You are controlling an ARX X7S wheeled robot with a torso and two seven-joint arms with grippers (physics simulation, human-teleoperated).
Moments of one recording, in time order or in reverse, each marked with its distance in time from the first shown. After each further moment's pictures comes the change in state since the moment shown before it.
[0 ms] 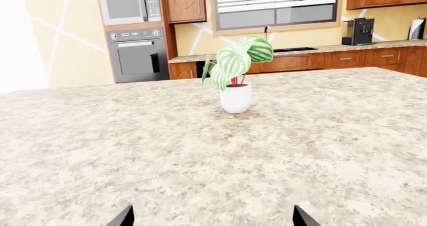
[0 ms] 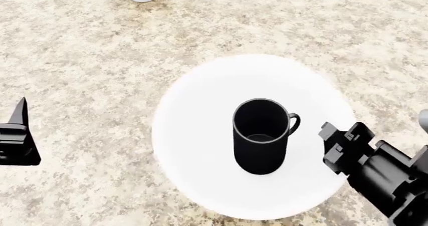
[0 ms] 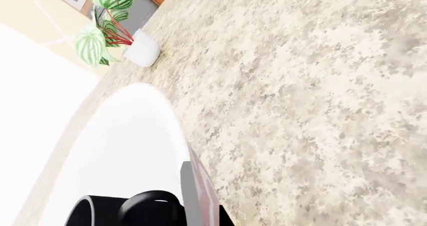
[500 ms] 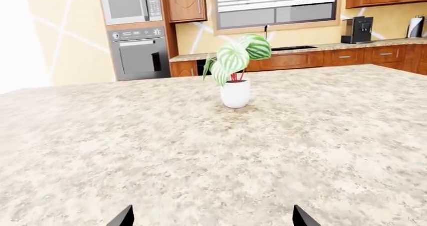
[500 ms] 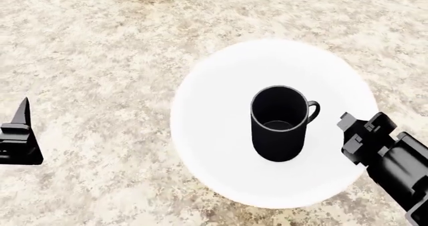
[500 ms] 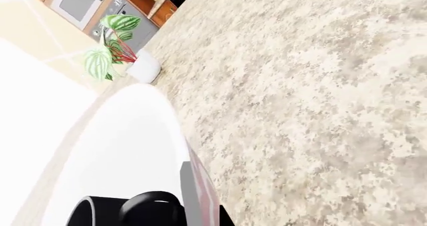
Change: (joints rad) left arm -0.003 -0.002 0.018 -0.020 0.004 0.016 -0.009; right arm 0.002 0.033 0.029 -0.021 -0.039 -0.031 -0.024
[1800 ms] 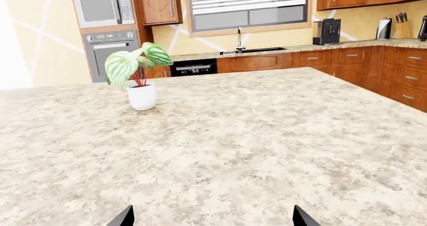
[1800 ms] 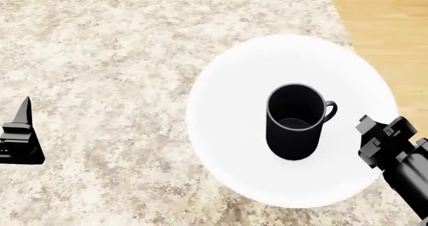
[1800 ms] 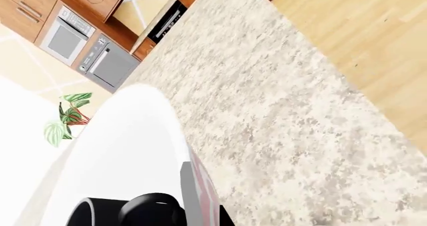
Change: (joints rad) left arm -0.006 -0.010 0.012 0.002 -0.021 0.000 -0.021; right arm -0.070 0.021 0.055 -0.042 -0.001 -0.053 -0.010
